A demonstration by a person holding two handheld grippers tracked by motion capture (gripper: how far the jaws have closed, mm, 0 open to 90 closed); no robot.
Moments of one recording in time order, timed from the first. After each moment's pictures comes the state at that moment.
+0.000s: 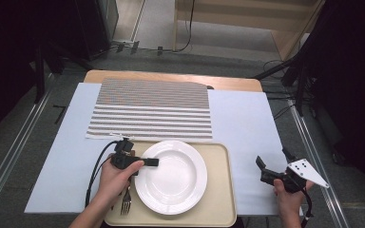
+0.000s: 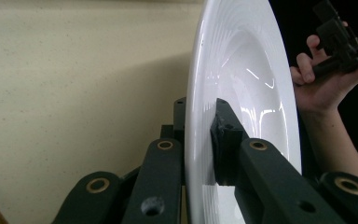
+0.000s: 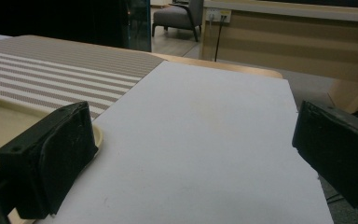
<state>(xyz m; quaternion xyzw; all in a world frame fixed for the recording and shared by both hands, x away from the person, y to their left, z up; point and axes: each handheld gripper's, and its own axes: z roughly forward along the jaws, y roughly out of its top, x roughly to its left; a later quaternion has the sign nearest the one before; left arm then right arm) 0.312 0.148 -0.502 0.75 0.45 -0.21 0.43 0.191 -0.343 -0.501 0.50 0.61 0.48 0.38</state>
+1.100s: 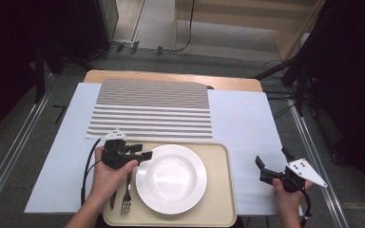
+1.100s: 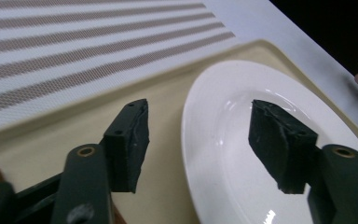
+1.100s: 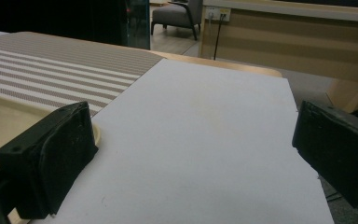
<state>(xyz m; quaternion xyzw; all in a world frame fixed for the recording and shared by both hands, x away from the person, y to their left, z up) 0.300 0.165 -0.473 0.78 0.41 0.00 0.47 0.192 -0.341 -0.503 0.50 0.62 0.48 0.38</state>
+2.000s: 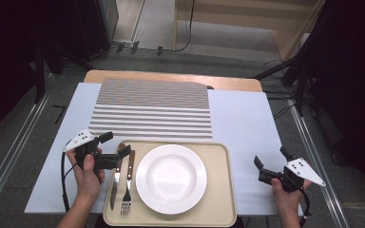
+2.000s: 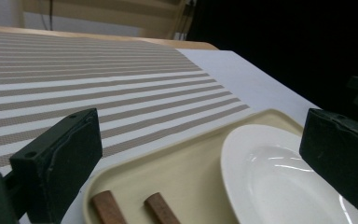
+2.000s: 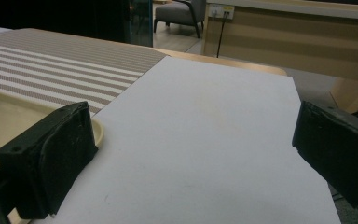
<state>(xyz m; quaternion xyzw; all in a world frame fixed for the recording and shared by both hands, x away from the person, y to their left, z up) 0.285 0.221 -0.460 0.70 0.40 0.11 0.58 0.194 -0.339 -0.504 0.50 0.62 0.47 0.38</state>
